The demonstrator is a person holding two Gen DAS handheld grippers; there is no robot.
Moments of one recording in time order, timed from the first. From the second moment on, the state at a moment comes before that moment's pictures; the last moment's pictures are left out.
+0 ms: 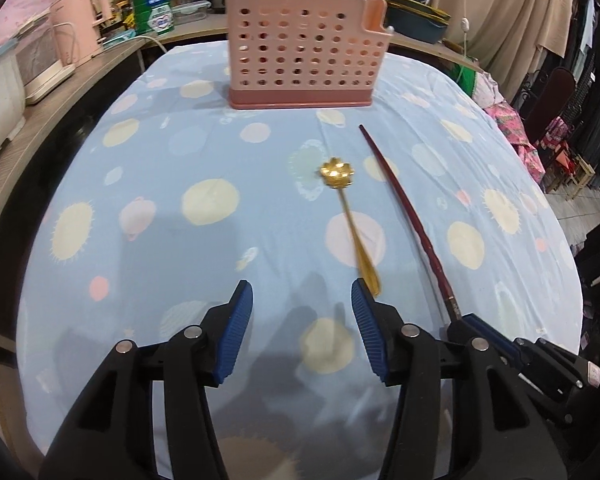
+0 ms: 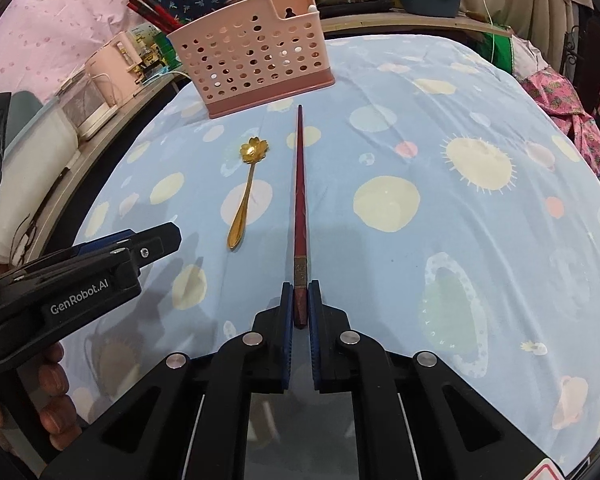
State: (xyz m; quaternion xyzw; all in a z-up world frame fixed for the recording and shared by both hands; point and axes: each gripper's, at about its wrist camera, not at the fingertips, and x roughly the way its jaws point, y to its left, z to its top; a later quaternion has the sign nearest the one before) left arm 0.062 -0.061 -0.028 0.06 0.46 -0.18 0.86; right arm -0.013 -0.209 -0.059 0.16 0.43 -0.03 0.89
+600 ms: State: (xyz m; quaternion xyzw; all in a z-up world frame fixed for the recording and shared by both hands) left arm 0.074 -0.094 -0.052 0.06 0.49 -0.20 0.85; right arm -0.011 -0.222 -0.067 0.18 0.44 -0.03 0.88
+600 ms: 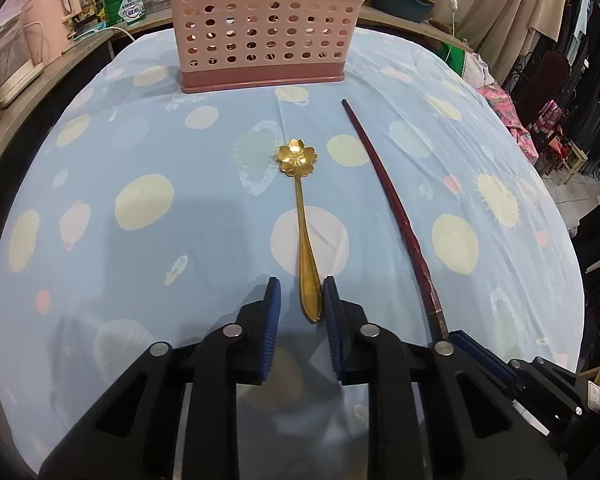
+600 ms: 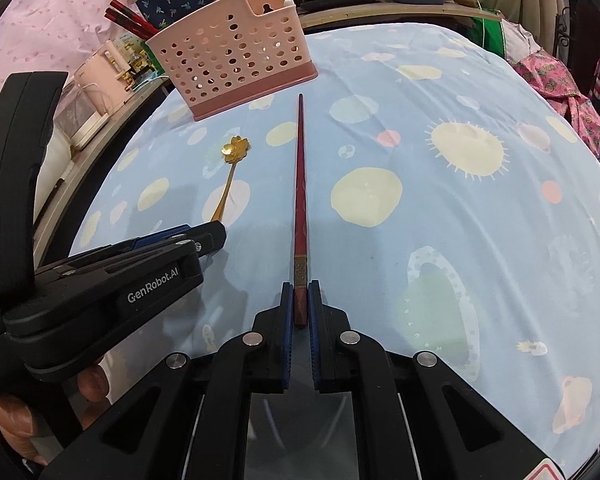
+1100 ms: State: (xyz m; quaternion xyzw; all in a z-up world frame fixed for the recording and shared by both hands) left arm 0.069 -0.062 -0.019 0.02 0.47 -0.19 0.86; right arm -0.013 -0.221 -0.051 0.18 0.42 -0.03 0.89
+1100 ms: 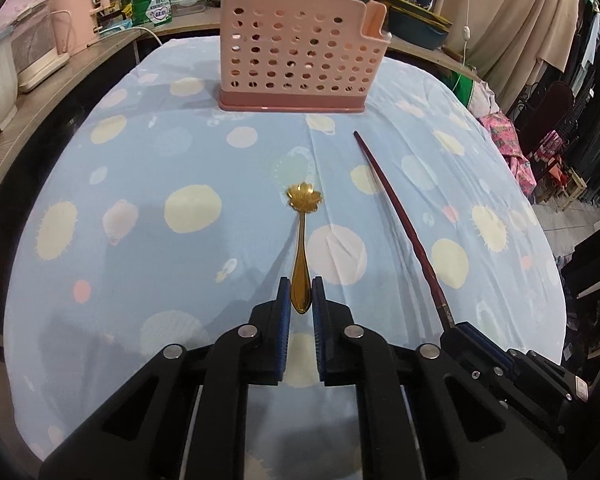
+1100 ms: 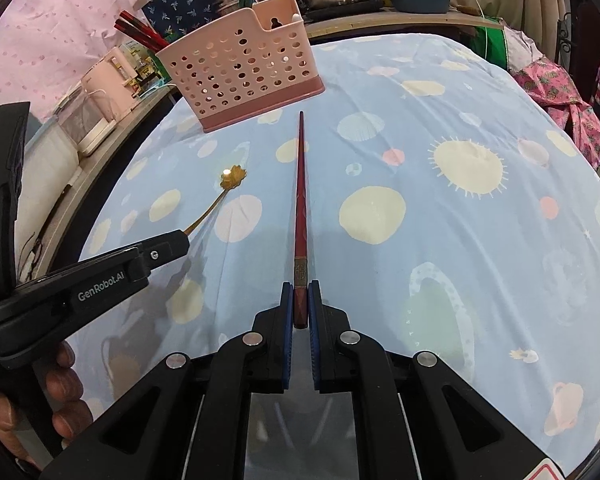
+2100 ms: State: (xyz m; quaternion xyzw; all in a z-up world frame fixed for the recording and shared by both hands) left arm 0.091 -0.033 0.106 -0.01 0.35 -0.19 0.92; right arm 0.008 -0.257 0.109 0.20 0.24 -0.01 0.95
